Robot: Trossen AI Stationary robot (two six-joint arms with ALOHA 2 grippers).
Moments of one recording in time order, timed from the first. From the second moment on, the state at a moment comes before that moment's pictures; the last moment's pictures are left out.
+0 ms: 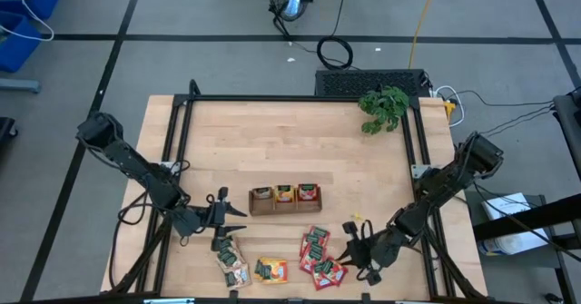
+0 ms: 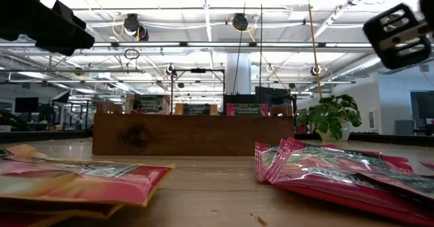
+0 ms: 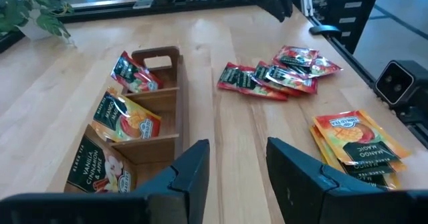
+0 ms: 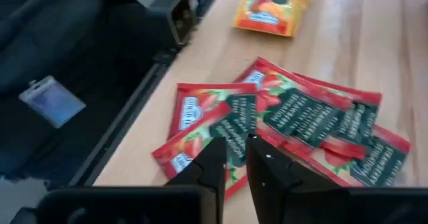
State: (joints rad) left arm -0.75 1.24 0.41 0.37 -0.63 -0.26; right arm 0.77 1.57 0.68 0.26 0.26 0.32
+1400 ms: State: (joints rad) left arm -0.75 1.24 0.41 0.37 -0.60 -0.26; right arm 0.65 1.81 0.68 0.45 0.08 0.46
